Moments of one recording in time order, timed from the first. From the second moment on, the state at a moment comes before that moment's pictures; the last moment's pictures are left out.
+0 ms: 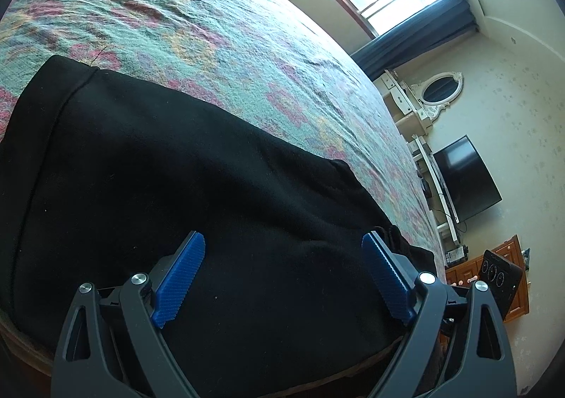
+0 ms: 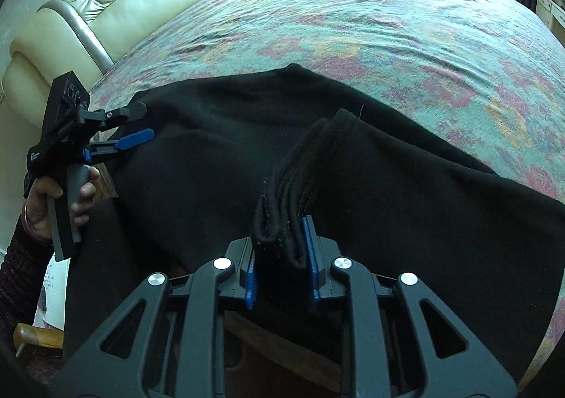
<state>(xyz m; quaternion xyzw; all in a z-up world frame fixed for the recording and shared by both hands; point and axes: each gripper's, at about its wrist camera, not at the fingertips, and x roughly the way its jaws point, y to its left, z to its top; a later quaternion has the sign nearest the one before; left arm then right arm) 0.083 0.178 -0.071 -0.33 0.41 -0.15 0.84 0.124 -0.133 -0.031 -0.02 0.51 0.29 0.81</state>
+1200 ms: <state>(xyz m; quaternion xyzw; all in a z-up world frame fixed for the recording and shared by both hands) 0.063 0.327 -0.091 -0.41 0.40 -0.19 0.80 0.097 -0.144 -0.042 0.13 0.52 0.38 0.75</state>
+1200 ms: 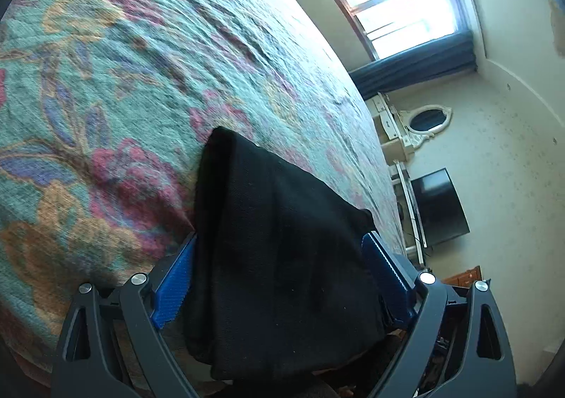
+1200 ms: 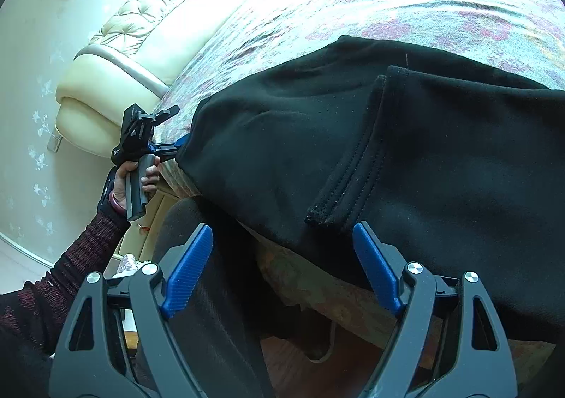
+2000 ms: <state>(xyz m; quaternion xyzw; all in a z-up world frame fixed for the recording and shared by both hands) 0.074 0.277 -0.032 -0.44 0.40 -0.17 0.78 0.093 -0.168 -0.041 0.18 0.51 0.36 0.76</state>
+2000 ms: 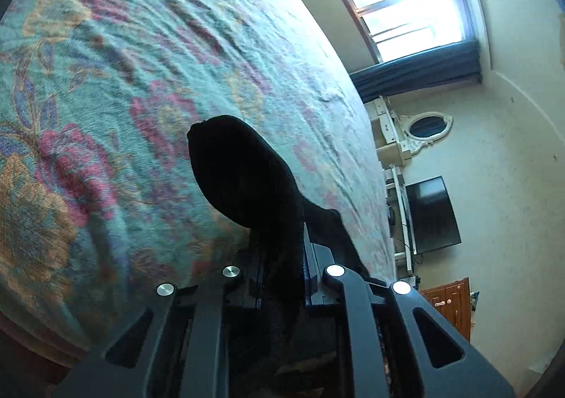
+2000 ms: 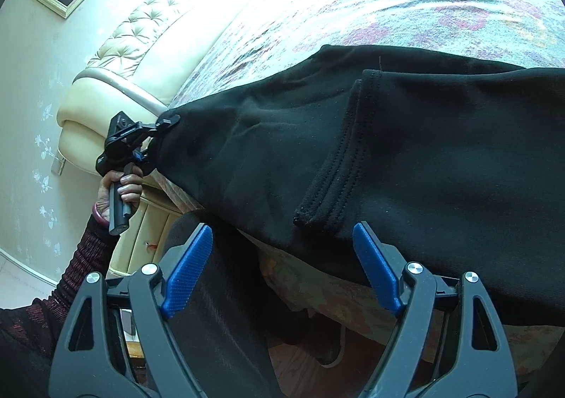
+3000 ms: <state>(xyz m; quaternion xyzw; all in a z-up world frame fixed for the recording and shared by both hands) 0.142 -0.142 -0.037 -0.21 0.50 -0.34 0.77 0.069 -0.329 -0.025 0.34 0.41 0.24 0.81</state>
